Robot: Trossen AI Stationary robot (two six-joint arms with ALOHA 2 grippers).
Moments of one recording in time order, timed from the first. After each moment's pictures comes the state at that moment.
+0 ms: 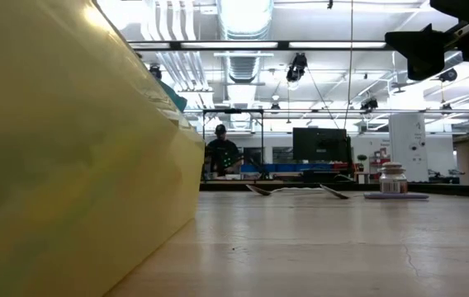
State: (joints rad) left arm -0.40 1.40 0.87 -1.16 -0.14 -1.18; right arm 0.51 0.59 0.07 0.58 0.39 0.03
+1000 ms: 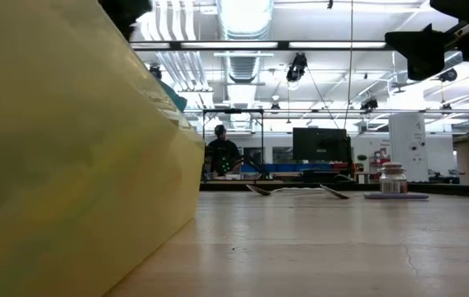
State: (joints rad) left arm -0.26 1.30 1.03 -0.97 -0.55 -1.21; right arm 0.51 0.59 0.07 0.58 0.39 0.03
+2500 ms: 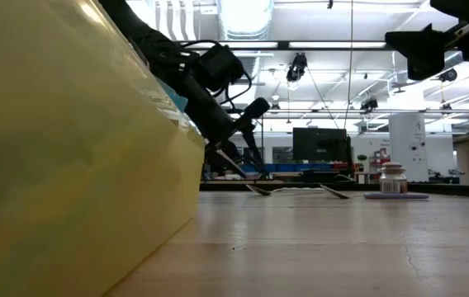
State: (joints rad) left arm 0.28 1.95 1.15 -0.02 -0.01 -1.24; right arm 0.51 0.59 0.07 0.58 0.39 0.03
